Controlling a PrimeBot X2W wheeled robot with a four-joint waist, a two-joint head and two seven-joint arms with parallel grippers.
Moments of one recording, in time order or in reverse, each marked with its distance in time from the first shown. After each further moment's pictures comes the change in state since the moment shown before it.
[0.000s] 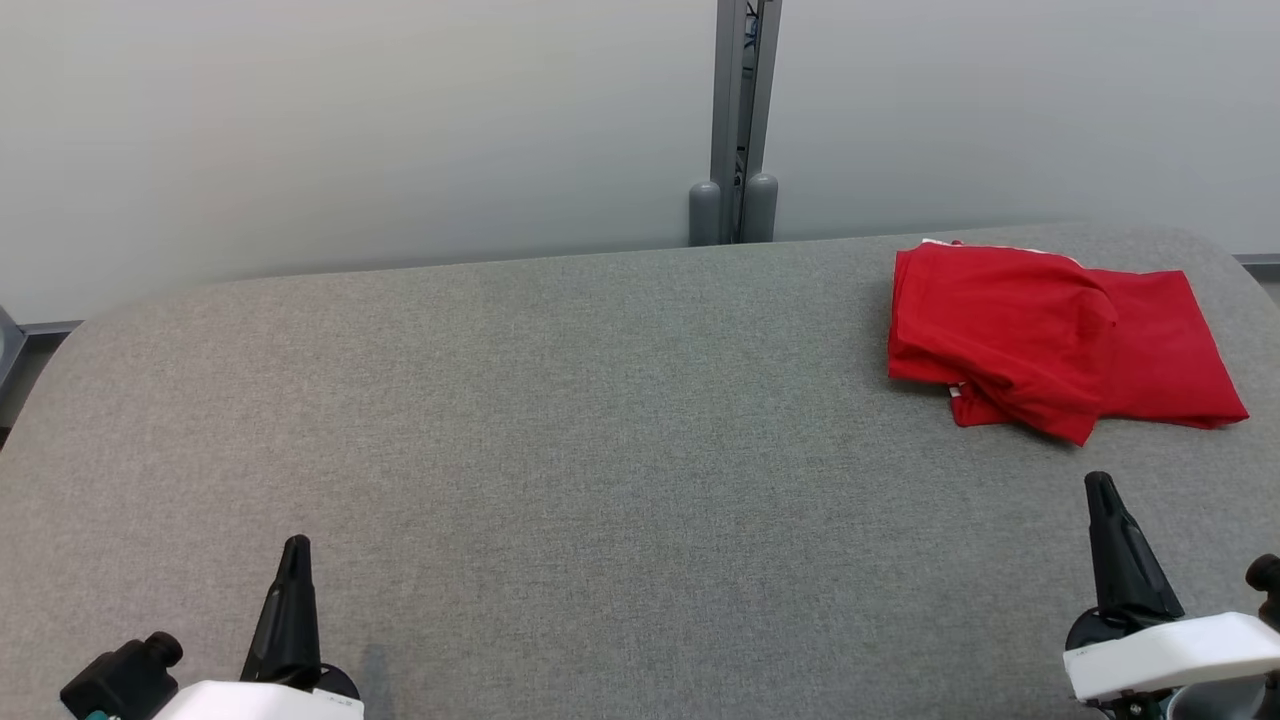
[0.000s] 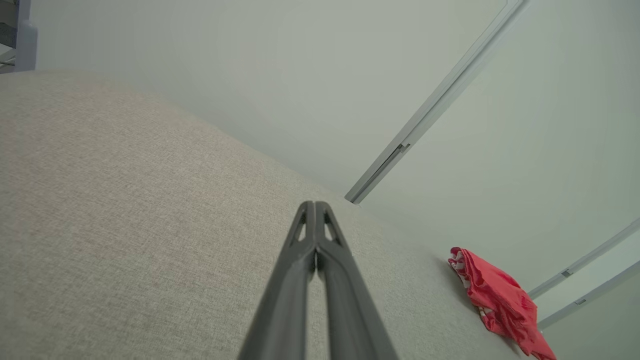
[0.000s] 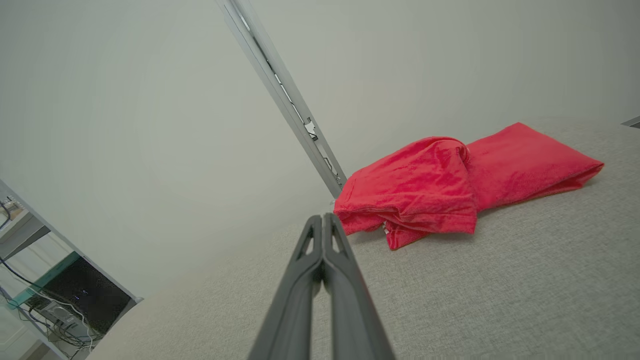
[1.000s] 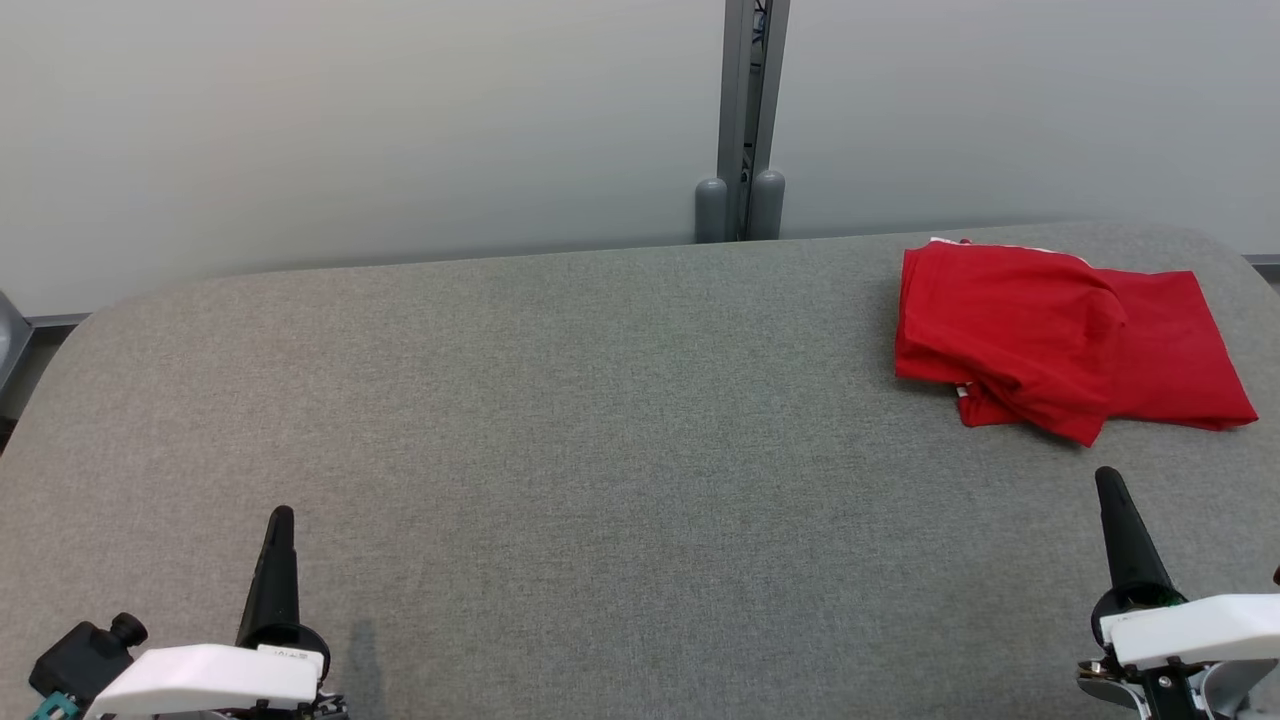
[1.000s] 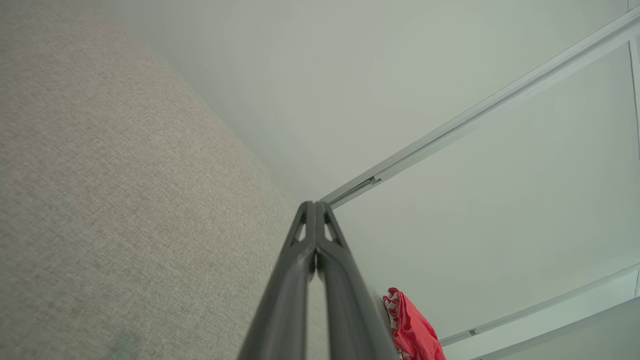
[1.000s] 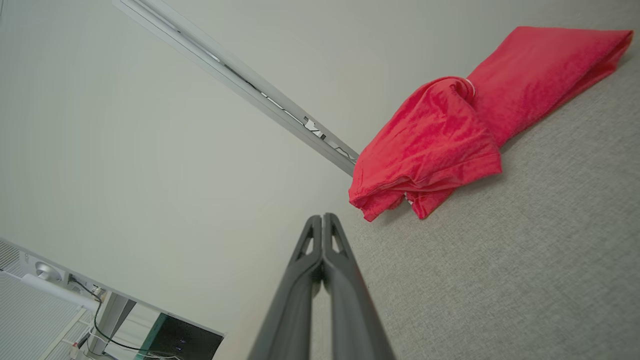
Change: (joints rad) left arm -0.061 0.002 0.025 0.016 -0.364 -0.004 0.103; right arm -0.035 0.018 -0.041 0.036 0.383 0.000 0.099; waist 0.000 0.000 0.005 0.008
